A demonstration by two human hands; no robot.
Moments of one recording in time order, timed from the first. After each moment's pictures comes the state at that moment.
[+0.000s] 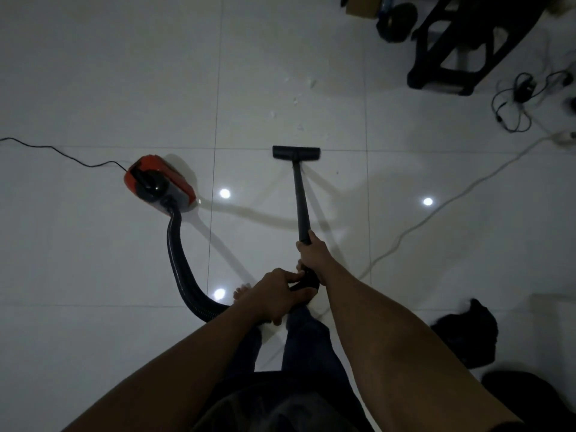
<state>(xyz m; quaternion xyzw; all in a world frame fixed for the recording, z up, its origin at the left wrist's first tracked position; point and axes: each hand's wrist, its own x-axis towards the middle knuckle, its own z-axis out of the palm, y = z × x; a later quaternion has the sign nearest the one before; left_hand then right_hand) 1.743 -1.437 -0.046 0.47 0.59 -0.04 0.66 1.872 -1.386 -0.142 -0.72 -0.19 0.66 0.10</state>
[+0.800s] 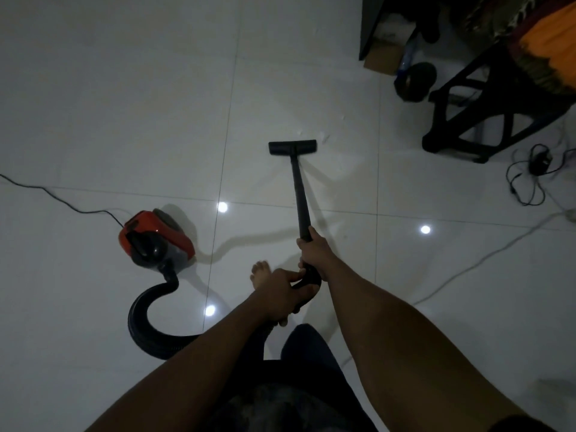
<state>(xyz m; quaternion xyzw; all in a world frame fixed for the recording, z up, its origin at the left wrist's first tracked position) 1.714 -1.147 -0.077 0.43 0.60 0.02 0.67 1.839 -1.076 -0.160 -0.72 -0.26 0.64 0.07</state>
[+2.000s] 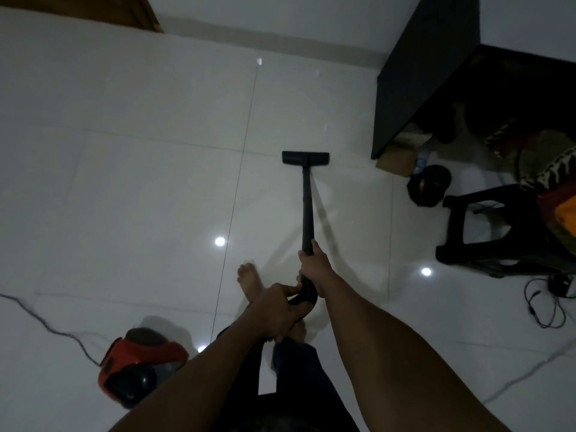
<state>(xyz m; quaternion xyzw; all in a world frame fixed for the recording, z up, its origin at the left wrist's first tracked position) 1.645 -0.670 -0.078 0.42 0.60 0.04 0.68 1.770 -0.597 -0.170 -0.74 -0.22 0.63 0.08</state>
